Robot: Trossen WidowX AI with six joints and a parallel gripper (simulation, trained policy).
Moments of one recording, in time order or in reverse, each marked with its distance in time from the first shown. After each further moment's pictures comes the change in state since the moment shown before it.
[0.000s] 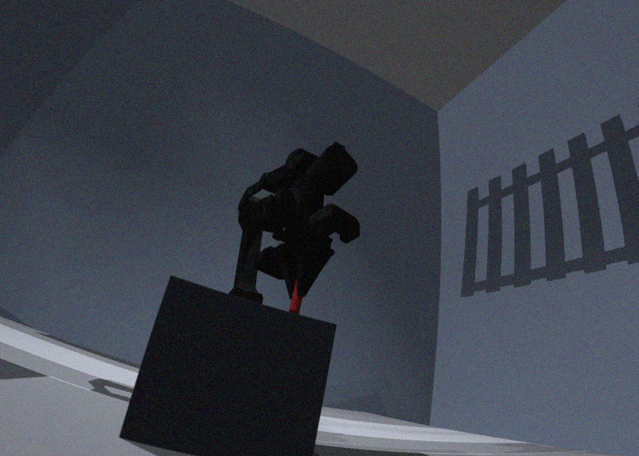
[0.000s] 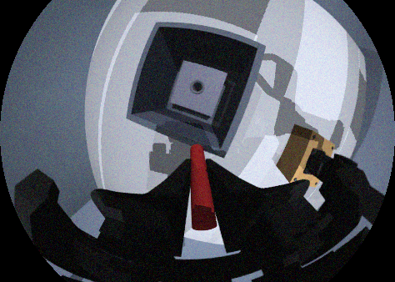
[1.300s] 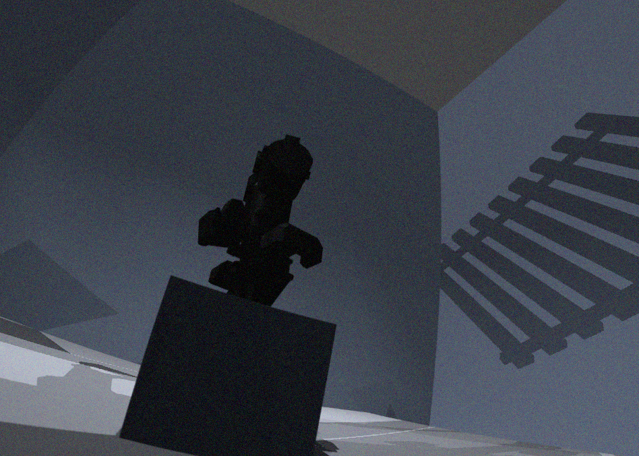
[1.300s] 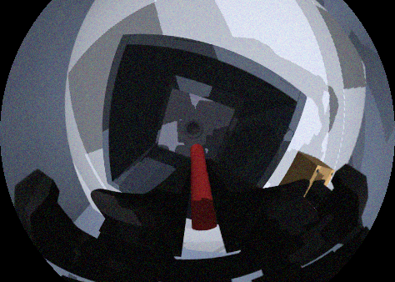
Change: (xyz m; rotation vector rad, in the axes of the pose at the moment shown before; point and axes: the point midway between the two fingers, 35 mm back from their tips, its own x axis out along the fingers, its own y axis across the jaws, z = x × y) arm 0.065 0.001 0.068 0.007 0.013 -0.089
